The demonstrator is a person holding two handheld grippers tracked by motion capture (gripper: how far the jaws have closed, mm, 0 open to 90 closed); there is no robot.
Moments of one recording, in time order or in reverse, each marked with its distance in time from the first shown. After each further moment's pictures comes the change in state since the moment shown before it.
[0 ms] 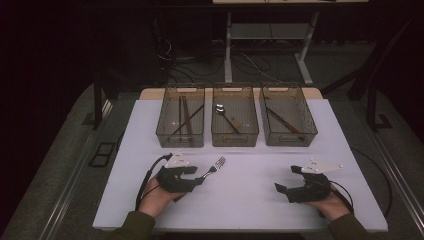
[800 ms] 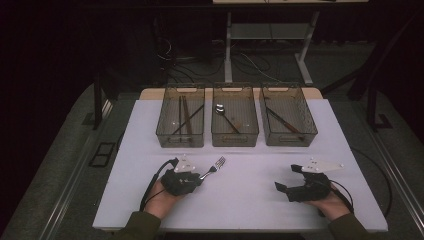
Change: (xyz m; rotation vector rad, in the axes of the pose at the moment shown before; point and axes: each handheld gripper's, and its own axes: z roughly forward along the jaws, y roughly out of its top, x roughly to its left) left arm -0.004 -0.011 0.014 0.064 0.058 0.023; right arm 0.000 0.002 0.000 -0.015 -0.003 -0.002
